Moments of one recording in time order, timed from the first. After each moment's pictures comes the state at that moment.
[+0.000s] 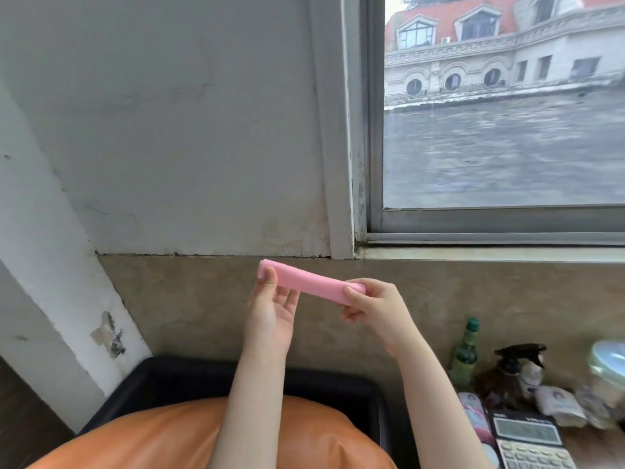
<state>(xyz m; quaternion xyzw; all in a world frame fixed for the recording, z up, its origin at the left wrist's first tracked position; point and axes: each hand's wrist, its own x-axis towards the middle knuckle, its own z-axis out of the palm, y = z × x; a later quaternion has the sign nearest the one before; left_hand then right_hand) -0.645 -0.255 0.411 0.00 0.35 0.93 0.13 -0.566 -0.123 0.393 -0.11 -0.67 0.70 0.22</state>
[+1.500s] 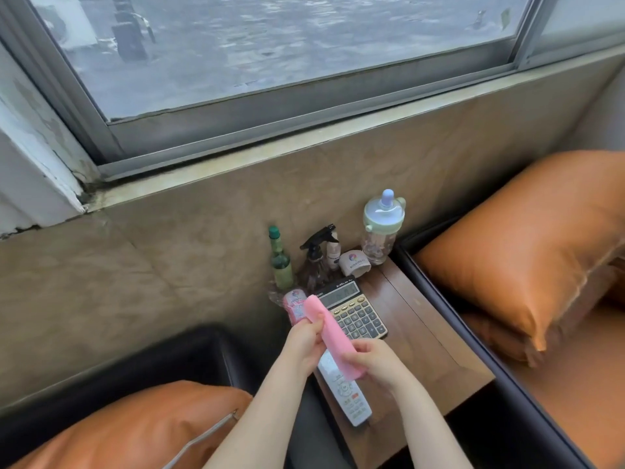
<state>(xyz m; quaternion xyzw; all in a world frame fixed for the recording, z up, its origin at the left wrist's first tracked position) -0.477 -0.024 0.161 0.02 0.57 0.55 0.61 -0.335 -0.008 0.159 -0.50 -0.54 0.67 0.09</state>
